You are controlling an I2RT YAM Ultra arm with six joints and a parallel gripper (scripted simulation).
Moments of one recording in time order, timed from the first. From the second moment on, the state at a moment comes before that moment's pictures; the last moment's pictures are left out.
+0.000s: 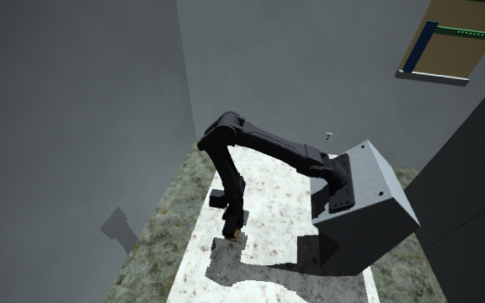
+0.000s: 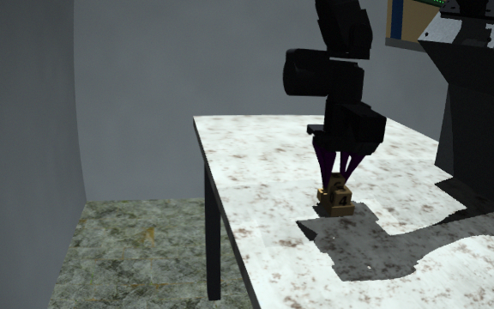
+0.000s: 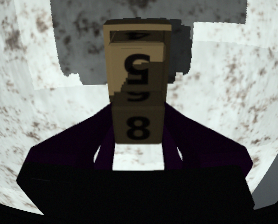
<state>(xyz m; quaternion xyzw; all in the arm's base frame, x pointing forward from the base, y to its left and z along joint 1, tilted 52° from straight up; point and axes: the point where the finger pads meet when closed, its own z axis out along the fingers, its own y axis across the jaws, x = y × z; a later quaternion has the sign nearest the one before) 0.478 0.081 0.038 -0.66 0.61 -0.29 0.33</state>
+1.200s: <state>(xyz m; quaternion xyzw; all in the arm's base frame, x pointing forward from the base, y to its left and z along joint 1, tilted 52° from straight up) 0.480 0.081 0.036 -0.66 0.61 -0.29 0.33</state>
